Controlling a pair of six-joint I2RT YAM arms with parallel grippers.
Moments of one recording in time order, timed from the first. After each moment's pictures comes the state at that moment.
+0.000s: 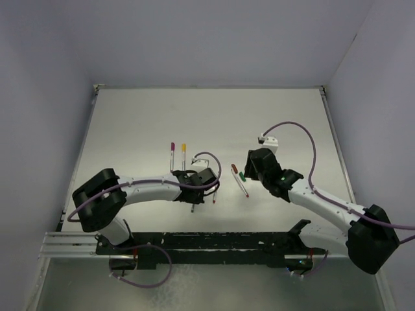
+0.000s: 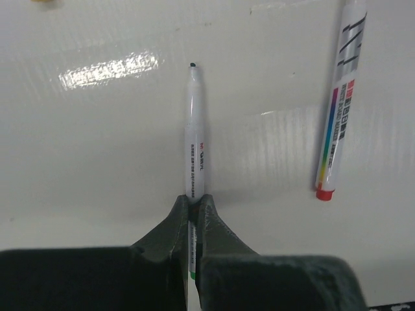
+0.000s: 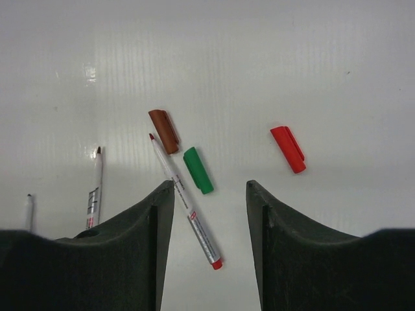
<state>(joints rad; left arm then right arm) -1.05 1.61 0.89 -0.50 -0.37 -0.85 0.67 1.10 0.62 -0.25 0.43 0.59</state>
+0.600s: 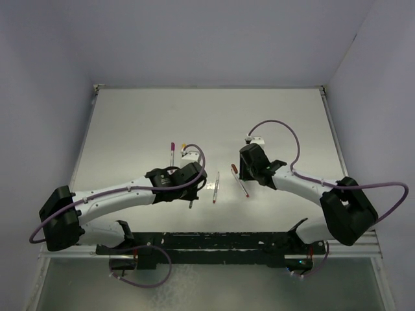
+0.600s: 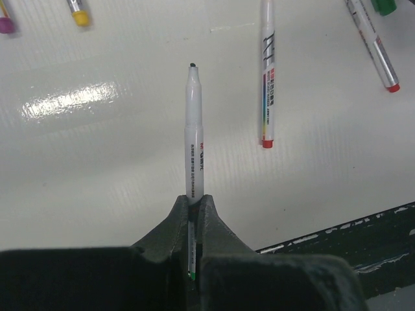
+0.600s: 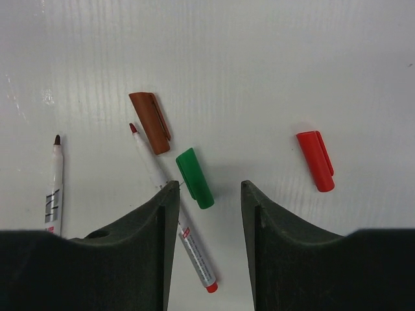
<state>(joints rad) -1.06 1.29 0.90 -0.64 -0.33 -0.84 0.64 1.39 0.70 -0.24 0.33 0.51</state>
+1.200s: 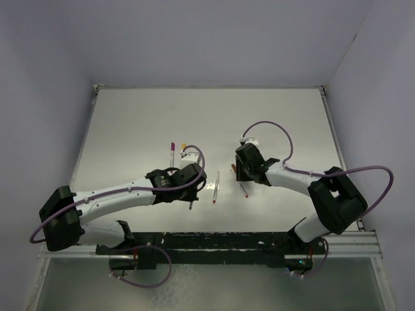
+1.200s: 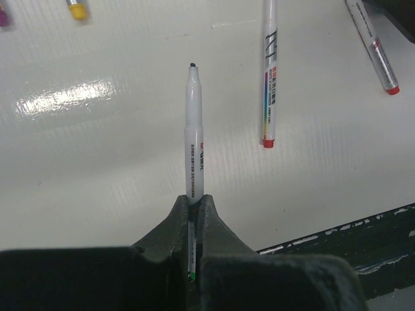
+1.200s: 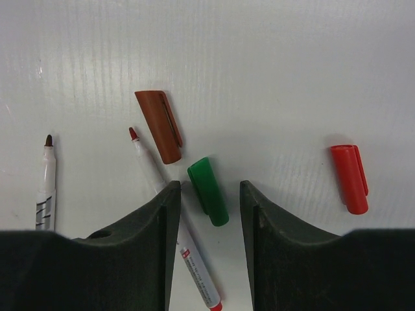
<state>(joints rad) -1.06 1.29 0.87 -0.63 -0.32 -0.85 0.63 1.51 0.73 -0.21 0.26 0.48</state>
